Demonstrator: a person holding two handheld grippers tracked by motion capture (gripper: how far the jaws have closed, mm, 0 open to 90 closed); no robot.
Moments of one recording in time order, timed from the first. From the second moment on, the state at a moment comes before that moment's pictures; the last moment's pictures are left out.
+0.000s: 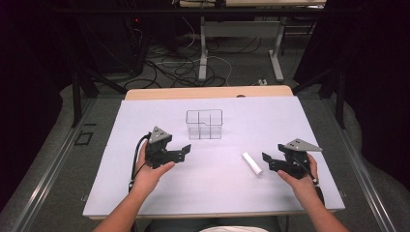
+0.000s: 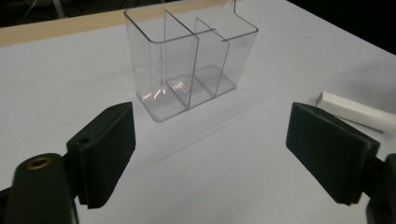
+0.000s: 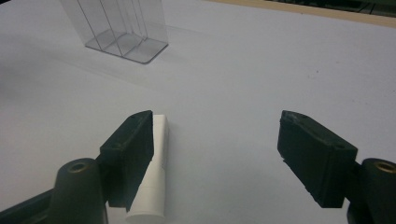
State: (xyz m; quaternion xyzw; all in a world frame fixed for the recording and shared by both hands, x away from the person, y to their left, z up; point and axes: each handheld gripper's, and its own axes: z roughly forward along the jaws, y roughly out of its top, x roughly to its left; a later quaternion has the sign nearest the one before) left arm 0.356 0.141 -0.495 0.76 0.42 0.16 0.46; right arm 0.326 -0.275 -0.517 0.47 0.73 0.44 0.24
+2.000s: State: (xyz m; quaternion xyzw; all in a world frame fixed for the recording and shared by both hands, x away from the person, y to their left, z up) left arm 0.349 0.147 -0.512 0.76 0.45 0.15 0.46; right arm 0.370 -0.218 -0.507 0.47 0.85 0.24 0.06
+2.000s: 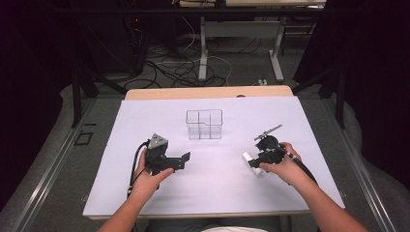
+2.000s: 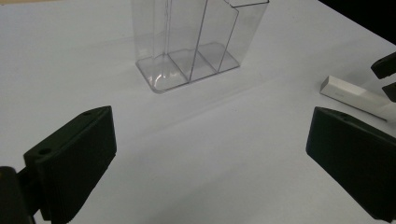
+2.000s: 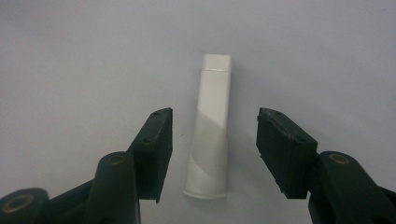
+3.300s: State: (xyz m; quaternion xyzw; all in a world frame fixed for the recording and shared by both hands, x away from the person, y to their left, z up) left arm 0.350 0.144 -0.517 0.76 0.45 0.14 0.45; right arm 0.388 -0.205 -0.528 0.51 0.84 0.17 -0.01
